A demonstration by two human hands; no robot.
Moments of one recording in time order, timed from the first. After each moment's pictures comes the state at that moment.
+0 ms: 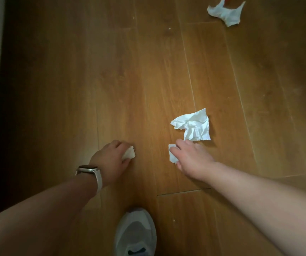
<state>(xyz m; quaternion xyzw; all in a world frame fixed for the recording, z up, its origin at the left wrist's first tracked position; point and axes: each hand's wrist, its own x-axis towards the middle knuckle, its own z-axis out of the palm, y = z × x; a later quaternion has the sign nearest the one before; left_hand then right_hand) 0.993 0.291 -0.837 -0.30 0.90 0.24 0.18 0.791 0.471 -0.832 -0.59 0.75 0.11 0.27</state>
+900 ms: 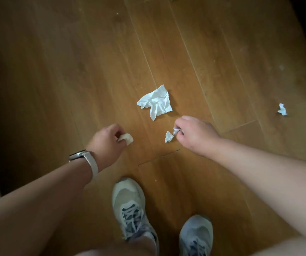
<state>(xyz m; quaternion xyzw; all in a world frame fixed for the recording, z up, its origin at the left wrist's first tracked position) 0.936 0.345 -0.736 -0.33 0.86 0.34 0.17 0.767 0.552 -0.731 -0.39 0.87 -0.07 0.29</state>
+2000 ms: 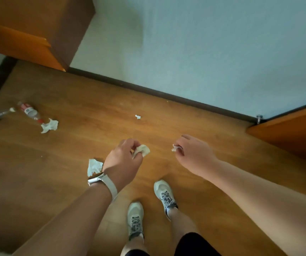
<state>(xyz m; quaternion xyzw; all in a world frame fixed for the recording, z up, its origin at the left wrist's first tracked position) 0.820 0.615 -0.181 0.09 0.92 0.32 0.23 0.883 0.830 -0.178 0.07 0.96 -0.20 0.18</state>
